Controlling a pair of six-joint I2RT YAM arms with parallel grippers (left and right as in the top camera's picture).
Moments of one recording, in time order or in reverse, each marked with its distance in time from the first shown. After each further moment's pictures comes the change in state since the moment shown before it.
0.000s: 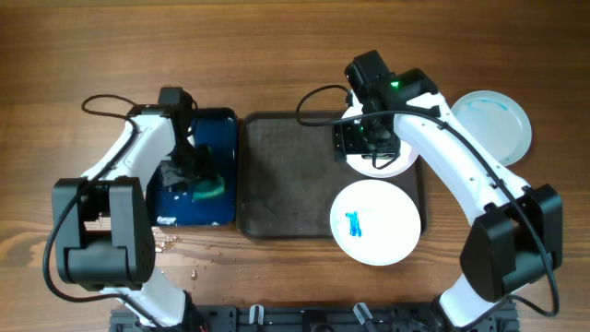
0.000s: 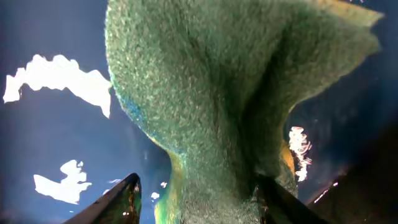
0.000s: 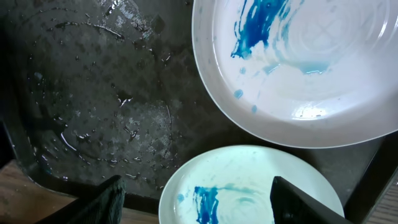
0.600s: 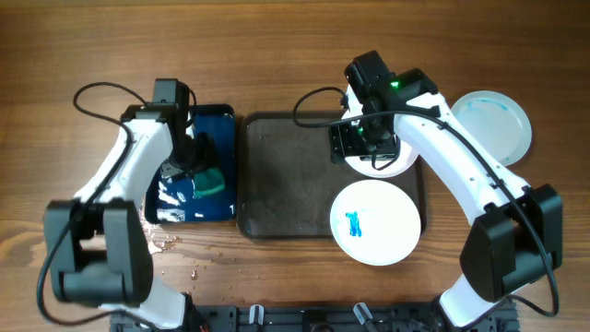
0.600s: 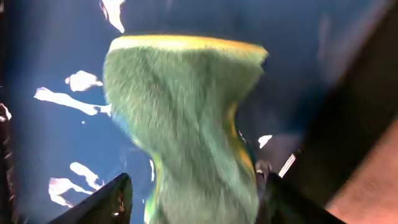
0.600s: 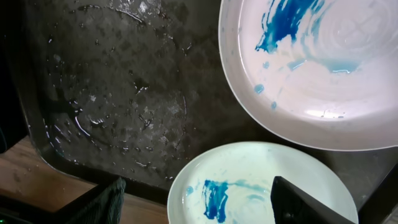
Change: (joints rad) left arm -0.018 -0.089 0.000 0.055 0.007 0.008; right arm 0.000 0.000 0.000 -0.009 -0.064 -0.049
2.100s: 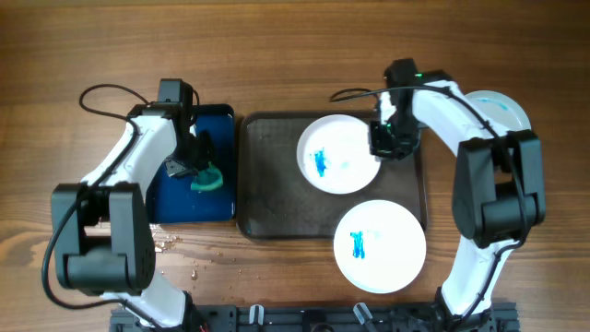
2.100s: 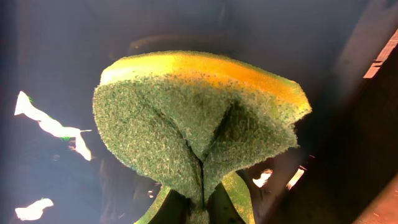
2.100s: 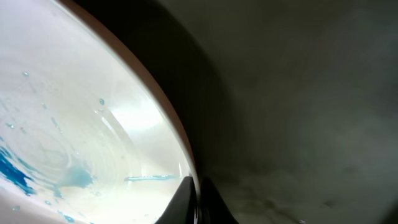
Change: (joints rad) left arm 0.000 0.054 0.000 0.068 -0.003 -0.034; right arm -0.217 0.259 -0.064 0.166 0.000 -0.090
